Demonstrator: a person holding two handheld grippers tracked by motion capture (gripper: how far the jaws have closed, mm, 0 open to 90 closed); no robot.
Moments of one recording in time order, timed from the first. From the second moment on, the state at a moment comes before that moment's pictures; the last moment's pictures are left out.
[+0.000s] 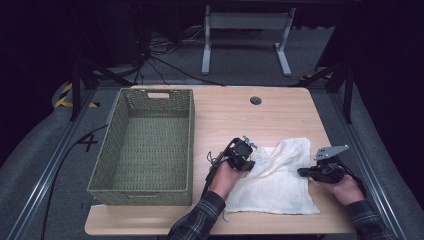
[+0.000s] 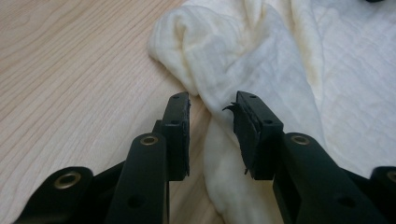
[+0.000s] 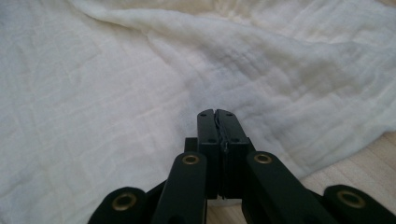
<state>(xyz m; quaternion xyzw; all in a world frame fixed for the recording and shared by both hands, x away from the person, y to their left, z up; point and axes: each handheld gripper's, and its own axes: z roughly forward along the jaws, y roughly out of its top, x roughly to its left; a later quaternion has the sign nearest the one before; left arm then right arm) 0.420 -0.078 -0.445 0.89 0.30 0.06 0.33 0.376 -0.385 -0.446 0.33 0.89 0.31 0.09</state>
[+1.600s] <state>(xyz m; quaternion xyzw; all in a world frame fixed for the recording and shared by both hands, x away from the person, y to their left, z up) 0.392 -0.079 -0.428 0.90 0.25 0.06 0.35 0.378 -0.387 -0.447 0.33 0.89 0.32 0.08</state>
